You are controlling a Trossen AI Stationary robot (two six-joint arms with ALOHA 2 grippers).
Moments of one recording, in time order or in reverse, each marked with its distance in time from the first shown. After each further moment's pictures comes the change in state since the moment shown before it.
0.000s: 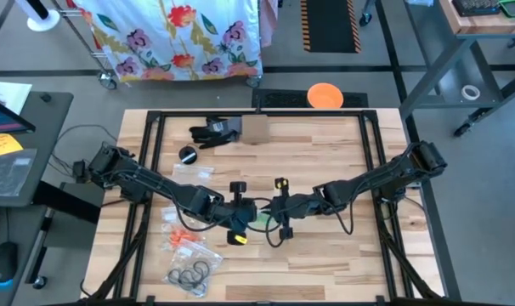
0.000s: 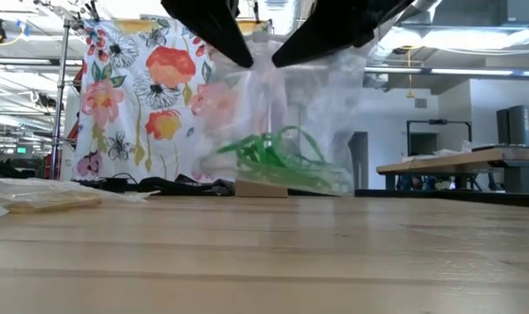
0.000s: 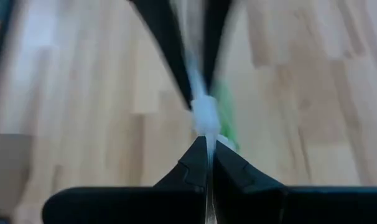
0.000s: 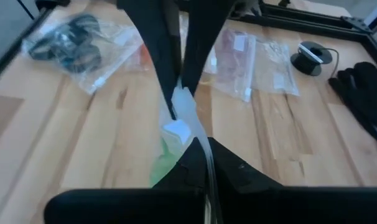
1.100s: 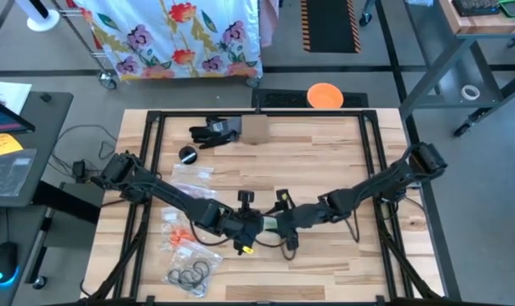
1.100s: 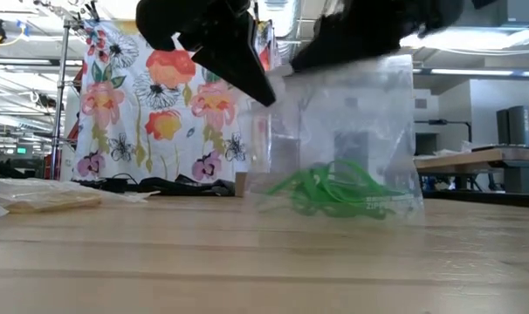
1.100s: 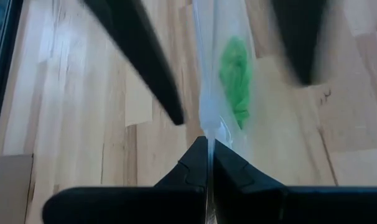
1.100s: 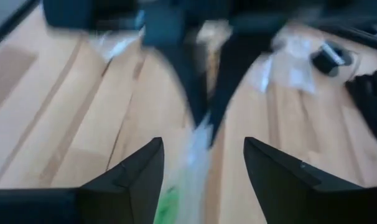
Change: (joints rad) left arm -0.037 0.143 0.001 0.114 -0.114 0.077; right arm 0.068 0.005 -0.105 0.170 -0.015 -0.091
